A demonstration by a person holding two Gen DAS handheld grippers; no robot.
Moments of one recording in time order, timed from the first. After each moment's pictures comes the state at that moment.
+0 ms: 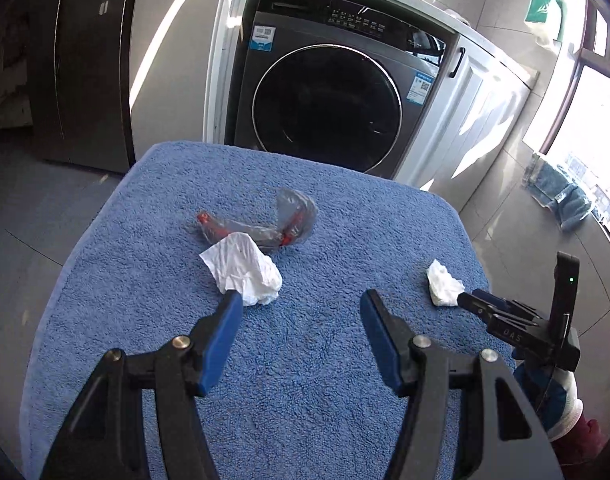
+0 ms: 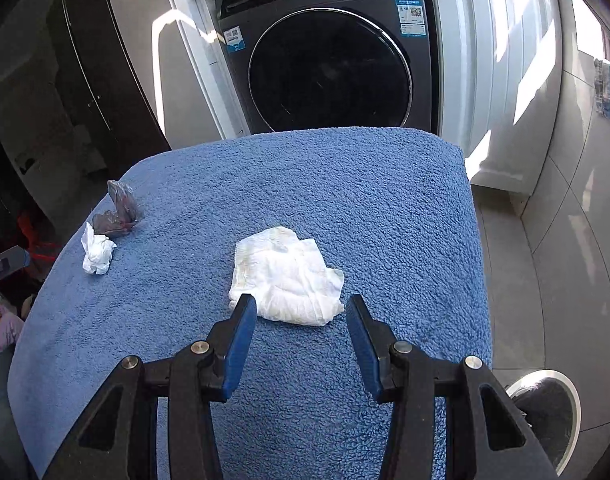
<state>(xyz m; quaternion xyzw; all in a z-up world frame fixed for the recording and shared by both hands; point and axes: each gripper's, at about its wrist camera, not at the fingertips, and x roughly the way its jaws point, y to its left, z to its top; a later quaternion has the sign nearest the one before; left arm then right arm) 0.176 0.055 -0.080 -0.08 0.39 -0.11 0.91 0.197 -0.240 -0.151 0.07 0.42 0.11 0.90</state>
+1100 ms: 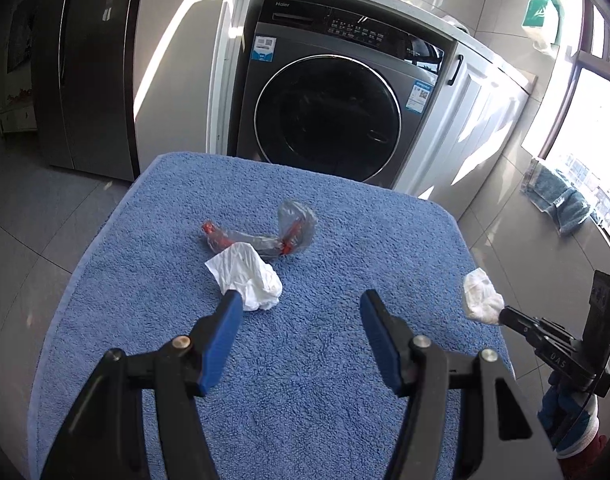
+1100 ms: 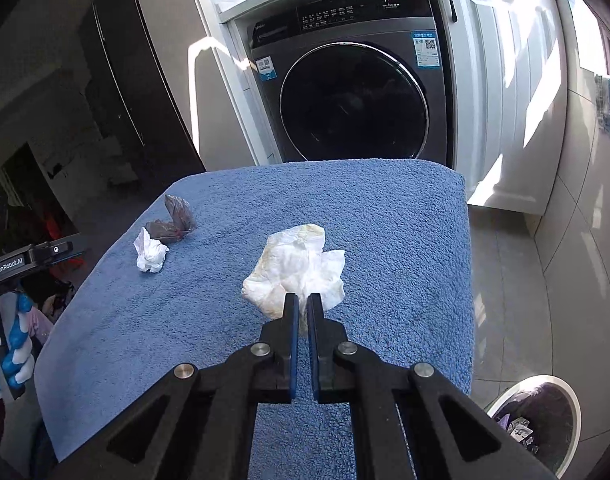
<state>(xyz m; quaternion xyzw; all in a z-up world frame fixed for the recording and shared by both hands) 0.167 0.055 -0.064 -0.07 0.38 -0.11 0.92 0.132 -0.241 -0.099 0.07 0.36 0.18 0.91</state>
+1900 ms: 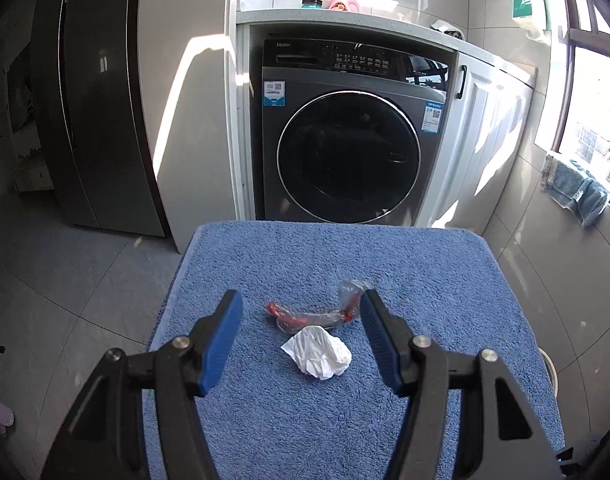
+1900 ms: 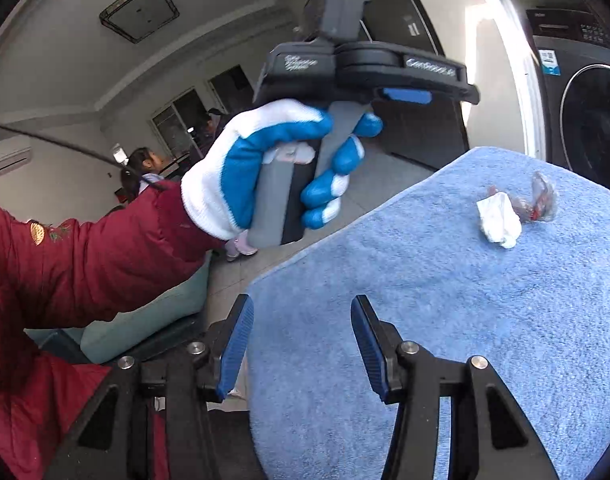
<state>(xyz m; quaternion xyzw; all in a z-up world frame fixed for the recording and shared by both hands) 0.203 0.091 -0.019 0.00 0.34 -0.08 0.94 0.074 -0.053 -0.060 0.02 0.35 0.51 0.79</state>
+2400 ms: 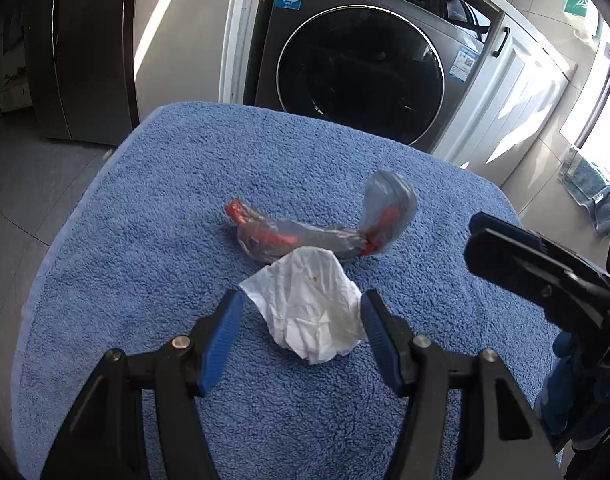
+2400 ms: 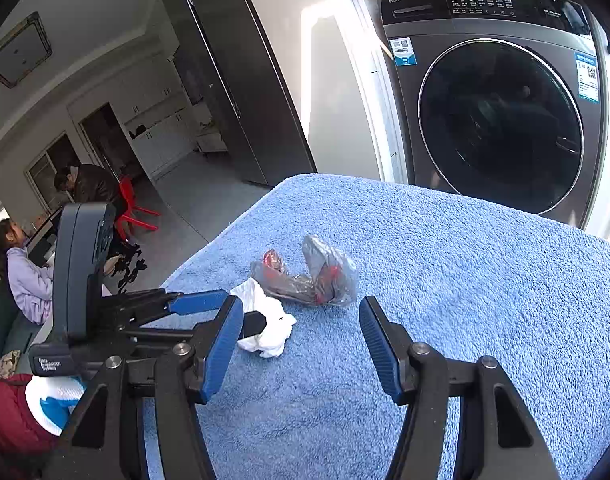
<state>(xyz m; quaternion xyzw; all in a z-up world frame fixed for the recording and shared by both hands) 0.260 0.079 -0.150 -0.08 0.44 -0.10 0.89 0.273 -0.084 -0.108 0.05 0.37 0.32 0.87</state>
